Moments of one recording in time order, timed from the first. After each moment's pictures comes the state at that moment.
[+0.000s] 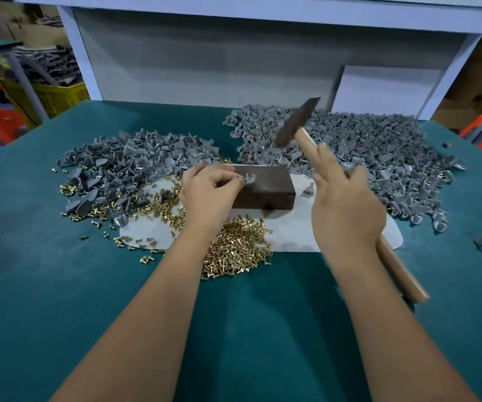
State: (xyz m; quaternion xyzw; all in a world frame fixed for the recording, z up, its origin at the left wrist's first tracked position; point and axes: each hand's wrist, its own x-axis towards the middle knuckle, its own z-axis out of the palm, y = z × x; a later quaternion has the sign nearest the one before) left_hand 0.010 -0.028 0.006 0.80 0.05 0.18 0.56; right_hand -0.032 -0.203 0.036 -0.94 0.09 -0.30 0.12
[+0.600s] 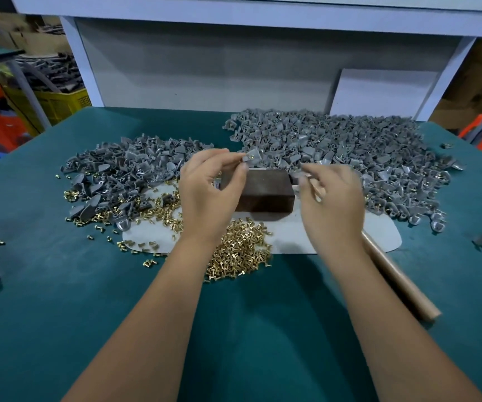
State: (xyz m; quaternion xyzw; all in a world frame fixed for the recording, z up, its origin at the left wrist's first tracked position) left_hand -0.009 -0.030 0.020 0.75 -0.09 0.37 0.54; right_hand -0.031 -0.197 0.033 -0.88 -0.01 -0.35 0.32
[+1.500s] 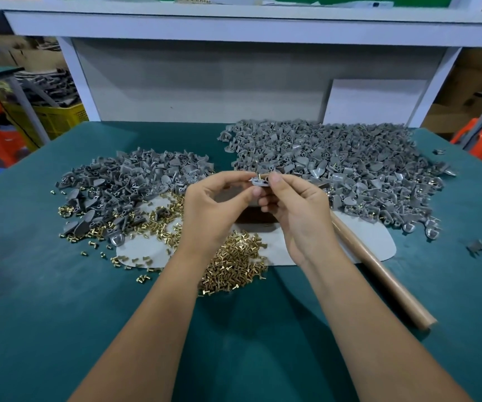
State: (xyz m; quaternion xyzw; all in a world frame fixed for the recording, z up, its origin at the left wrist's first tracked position) left_hand -0.017 -0.036 0.029 0.66 -0.18 0.20 0.70; right_hand -0.025 -0.168 0.044 -0.54 -0.08 -0.09 0.83
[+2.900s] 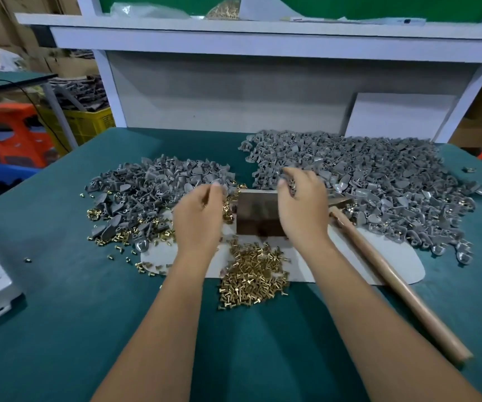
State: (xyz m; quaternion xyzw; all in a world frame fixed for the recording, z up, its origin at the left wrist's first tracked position) left_hand 0.010 0.000 0.010 0.78 0.08 0.27 0.55; right_hand 0.043 -0.151 0.028 -0.89 -0.01 -0.27 0.38
